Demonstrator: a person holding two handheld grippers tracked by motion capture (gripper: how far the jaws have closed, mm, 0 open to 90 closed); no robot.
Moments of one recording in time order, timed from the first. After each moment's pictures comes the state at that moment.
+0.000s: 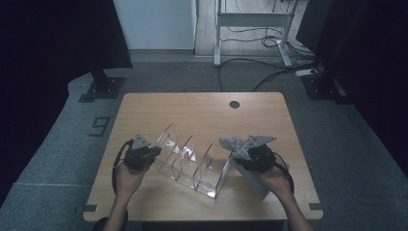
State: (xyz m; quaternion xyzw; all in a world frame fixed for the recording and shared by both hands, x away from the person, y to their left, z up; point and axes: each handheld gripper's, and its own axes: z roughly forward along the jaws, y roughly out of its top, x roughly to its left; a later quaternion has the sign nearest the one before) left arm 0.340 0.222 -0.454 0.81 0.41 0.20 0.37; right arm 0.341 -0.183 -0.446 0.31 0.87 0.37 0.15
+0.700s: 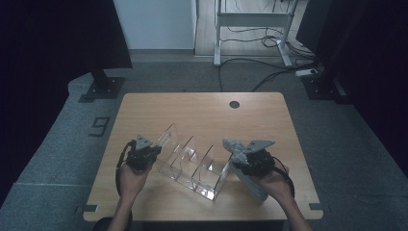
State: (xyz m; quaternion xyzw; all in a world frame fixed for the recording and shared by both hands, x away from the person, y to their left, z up) left arm 0.338 0.212 -0.455 0.79 0.44 0.23 0.36; right arm 0.322 -0.179 -0.442 0.30 0.87 0.36 0.15
